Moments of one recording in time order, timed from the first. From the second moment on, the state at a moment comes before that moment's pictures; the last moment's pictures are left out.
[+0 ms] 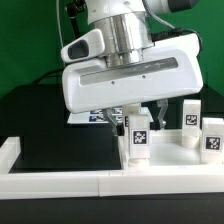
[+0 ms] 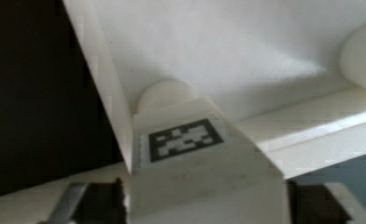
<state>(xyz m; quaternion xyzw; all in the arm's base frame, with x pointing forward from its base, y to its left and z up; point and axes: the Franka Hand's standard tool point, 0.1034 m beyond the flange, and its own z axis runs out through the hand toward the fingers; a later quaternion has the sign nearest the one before) 0.620 0.006 0.075 -0.99 0.10 -0.08 0.09</state>
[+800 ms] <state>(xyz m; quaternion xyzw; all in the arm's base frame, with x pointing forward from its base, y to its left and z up) 0.622 -0.001 0.073 -0.85 0.51 -0.04 0.12</state>
